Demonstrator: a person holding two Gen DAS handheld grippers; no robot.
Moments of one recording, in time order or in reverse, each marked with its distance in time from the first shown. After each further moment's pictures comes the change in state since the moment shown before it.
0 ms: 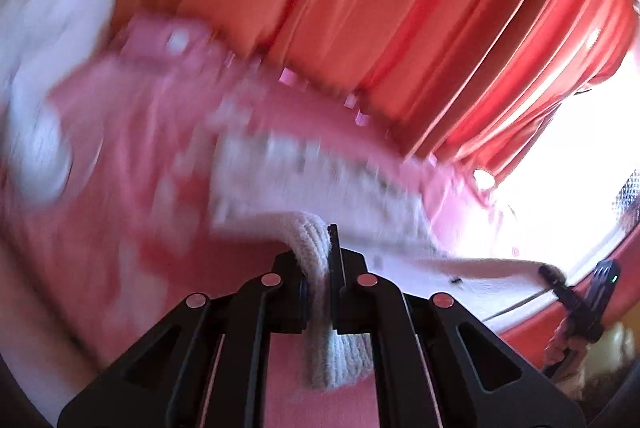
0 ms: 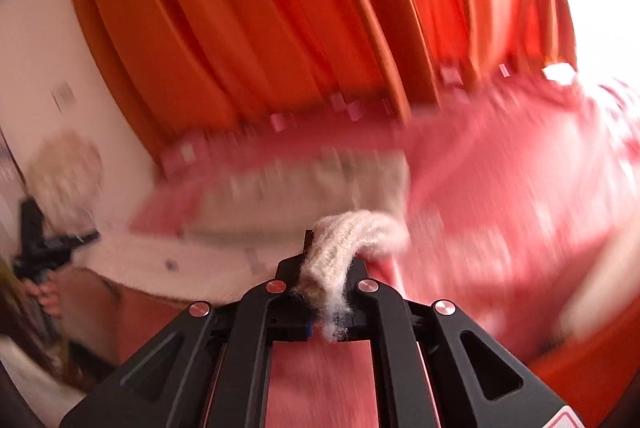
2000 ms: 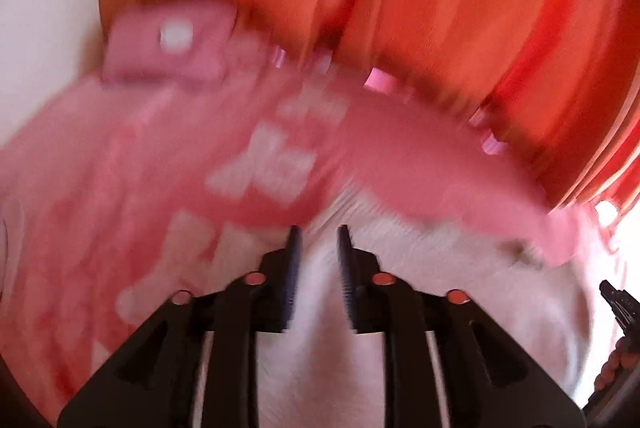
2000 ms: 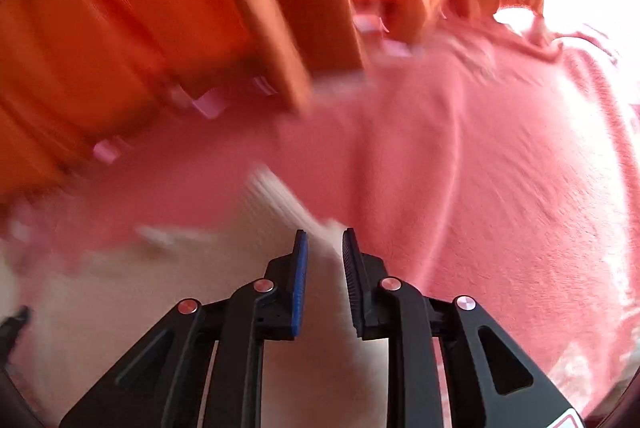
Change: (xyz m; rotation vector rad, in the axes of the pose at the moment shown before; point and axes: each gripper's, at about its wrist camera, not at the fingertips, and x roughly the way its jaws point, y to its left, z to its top) left arm 0.268 0.051 0.076 0.000 -0.044 0.319; right arm 0.293 -0.074 0.028 0.165 0.052 -0.324
